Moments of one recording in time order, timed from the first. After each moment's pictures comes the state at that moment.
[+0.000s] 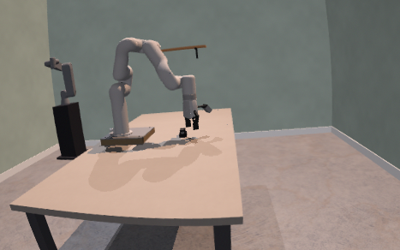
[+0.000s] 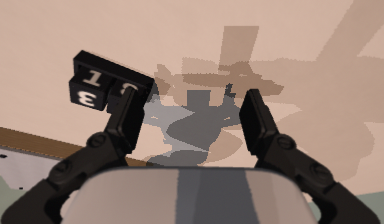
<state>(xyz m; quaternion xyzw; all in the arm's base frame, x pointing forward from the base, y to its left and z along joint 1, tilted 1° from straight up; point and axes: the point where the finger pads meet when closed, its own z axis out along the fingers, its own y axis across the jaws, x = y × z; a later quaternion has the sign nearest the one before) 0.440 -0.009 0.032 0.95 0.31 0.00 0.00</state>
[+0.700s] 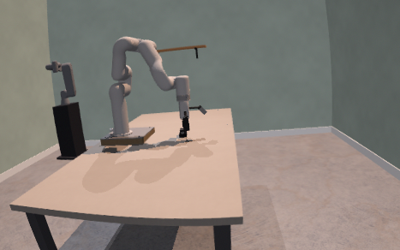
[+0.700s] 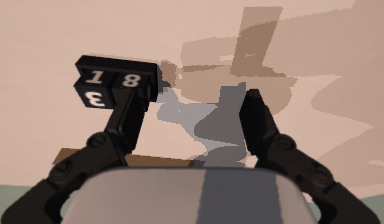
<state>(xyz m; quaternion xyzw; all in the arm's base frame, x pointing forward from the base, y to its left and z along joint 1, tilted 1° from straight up) 0.408 -0.022 0.032 0.99 0.13 0.00 0.00</state>
